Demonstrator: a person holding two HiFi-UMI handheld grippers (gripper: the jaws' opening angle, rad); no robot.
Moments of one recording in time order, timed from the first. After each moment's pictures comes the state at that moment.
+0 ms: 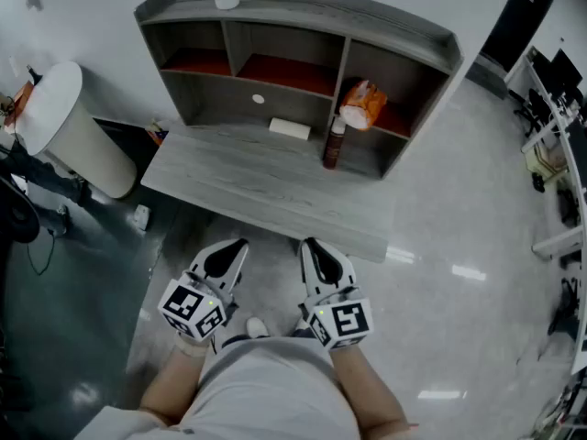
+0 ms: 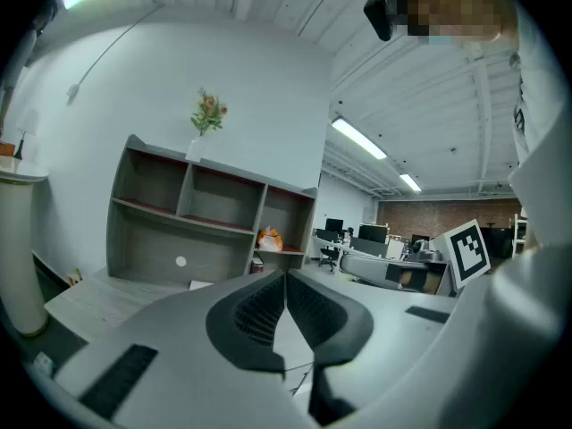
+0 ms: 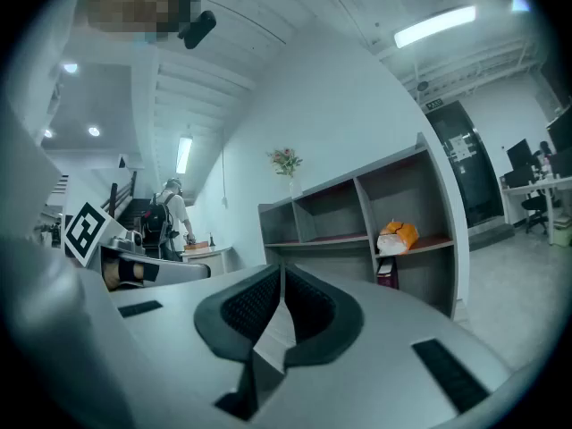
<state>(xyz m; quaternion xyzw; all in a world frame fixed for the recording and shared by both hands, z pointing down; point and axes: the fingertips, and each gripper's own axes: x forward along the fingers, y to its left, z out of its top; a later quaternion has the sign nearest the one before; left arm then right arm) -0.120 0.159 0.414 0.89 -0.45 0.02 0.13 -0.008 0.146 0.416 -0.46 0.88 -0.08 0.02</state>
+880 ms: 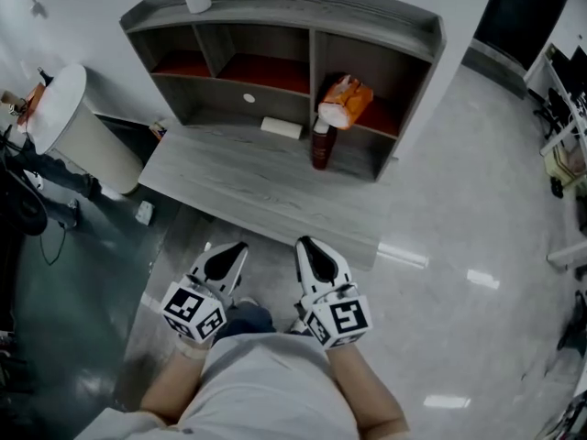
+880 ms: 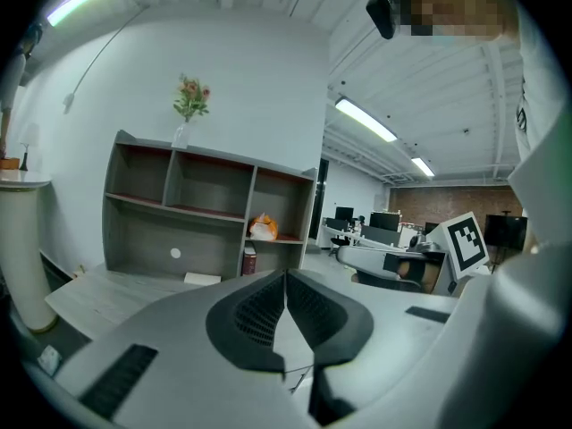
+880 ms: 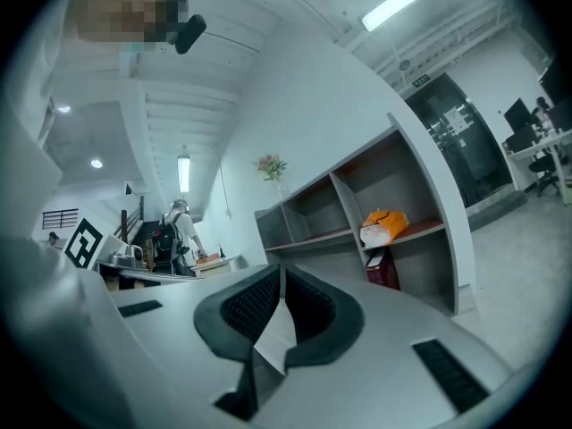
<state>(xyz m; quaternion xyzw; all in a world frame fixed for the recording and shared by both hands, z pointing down) -0.018 0.139 0.433 0.87 -0.48 0.06 0.13 0.086 0.115 0.431 -0.43 0.89 -0.13 0.06</state>
